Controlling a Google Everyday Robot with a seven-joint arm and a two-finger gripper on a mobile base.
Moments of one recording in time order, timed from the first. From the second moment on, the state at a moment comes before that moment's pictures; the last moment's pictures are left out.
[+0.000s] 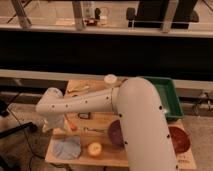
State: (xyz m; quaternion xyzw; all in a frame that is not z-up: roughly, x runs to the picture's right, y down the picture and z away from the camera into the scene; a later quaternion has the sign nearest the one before) arm -0.273 0.221 0.789 -0.20 -0.30 -0.65 0.67
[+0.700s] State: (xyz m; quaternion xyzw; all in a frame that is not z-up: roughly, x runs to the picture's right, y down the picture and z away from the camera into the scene) arm -0.269 0.195 0.795 -0.20 -0.29 -0.70 0.62
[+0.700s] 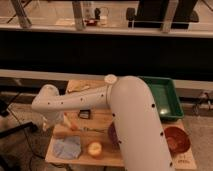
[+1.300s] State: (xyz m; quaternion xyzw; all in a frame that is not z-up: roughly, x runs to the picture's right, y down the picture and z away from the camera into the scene) arm -0.232 0.157 0.803 -0.20 -0.32 -0.65 0.66
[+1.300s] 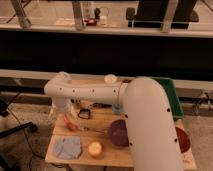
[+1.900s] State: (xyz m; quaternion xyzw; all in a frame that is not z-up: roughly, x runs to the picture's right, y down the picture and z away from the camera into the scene) arm -0.239 0.203 0.830 -0.22 -0.36 -0.64 0.64
